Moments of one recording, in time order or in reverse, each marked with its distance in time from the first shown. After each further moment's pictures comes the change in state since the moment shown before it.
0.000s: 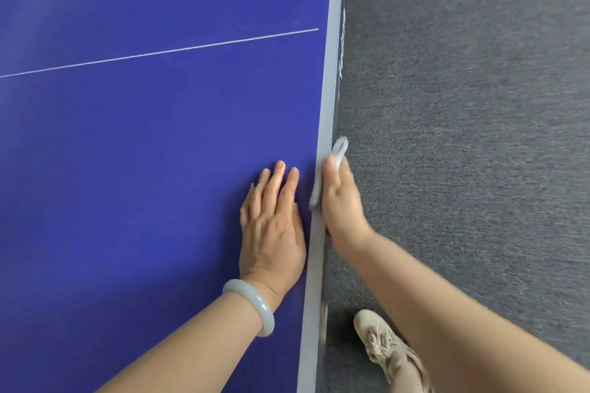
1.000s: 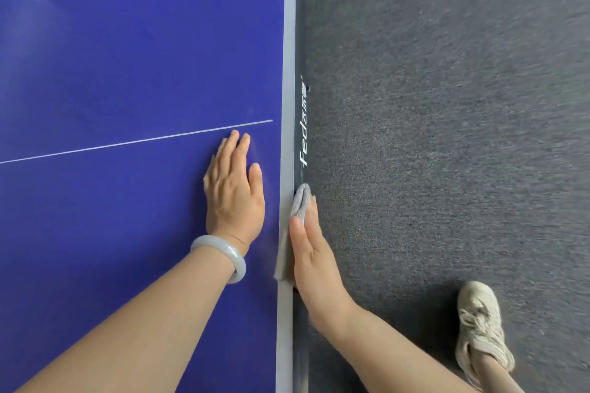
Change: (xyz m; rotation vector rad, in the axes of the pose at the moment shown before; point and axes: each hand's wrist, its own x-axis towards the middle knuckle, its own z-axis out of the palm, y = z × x) left_hand 0.230 0.015 -0.005 -0.119 0.071 -0.085; right_hand 0.076 -0.053 -0.022 0.128 -0.120 0.134
